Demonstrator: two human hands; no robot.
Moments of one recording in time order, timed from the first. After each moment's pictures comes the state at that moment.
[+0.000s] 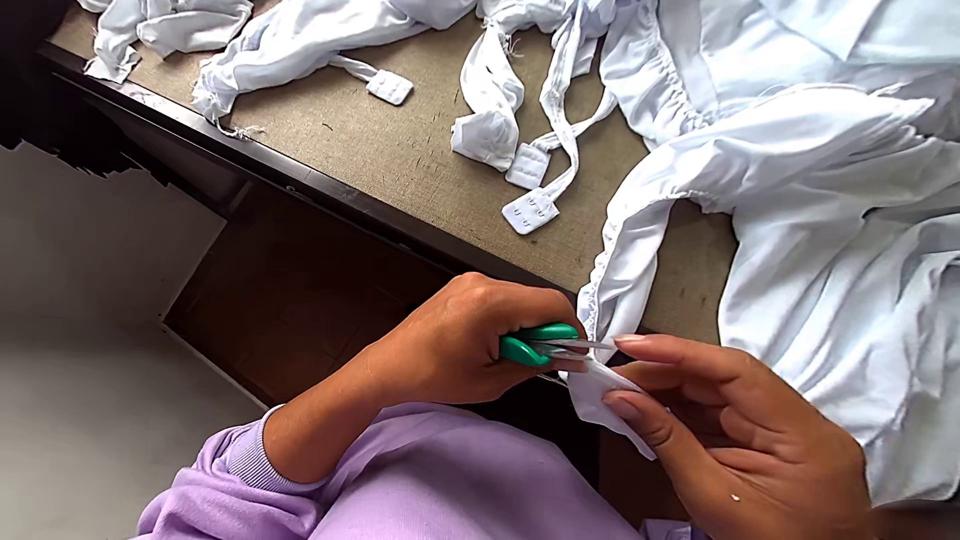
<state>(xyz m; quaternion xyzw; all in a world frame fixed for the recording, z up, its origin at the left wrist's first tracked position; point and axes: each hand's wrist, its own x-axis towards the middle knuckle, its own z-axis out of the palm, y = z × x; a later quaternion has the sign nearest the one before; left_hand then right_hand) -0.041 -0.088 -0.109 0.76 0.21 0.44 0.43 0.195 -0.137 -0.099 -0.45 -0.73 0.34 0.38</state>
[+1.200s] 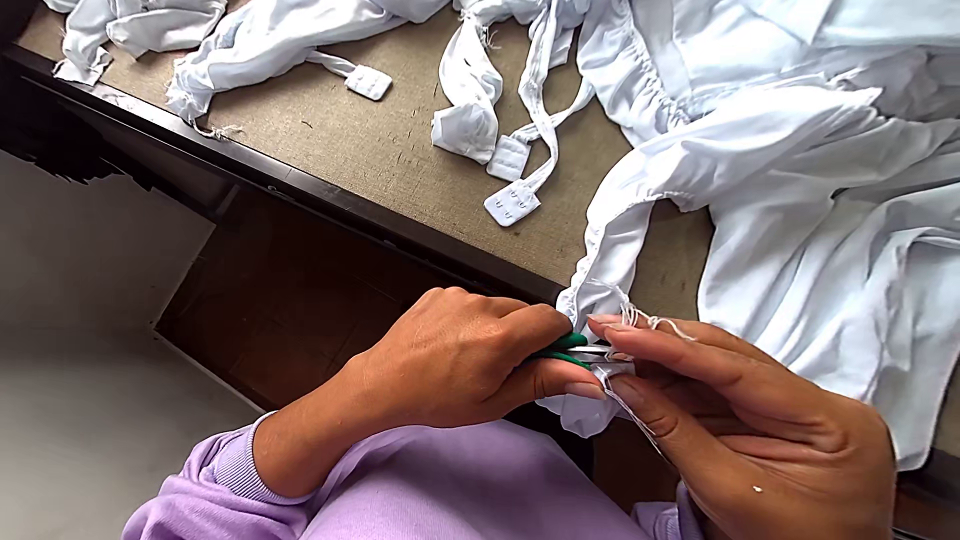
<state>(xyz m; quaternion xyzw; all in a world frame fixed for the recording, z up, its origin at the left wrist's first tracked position) -0.035 -0.101 -0.106 0.85 0.30 0.34 0.27 0.193 -0.134 -0.094 -0.40 -0.71 0.37 0.45</state>
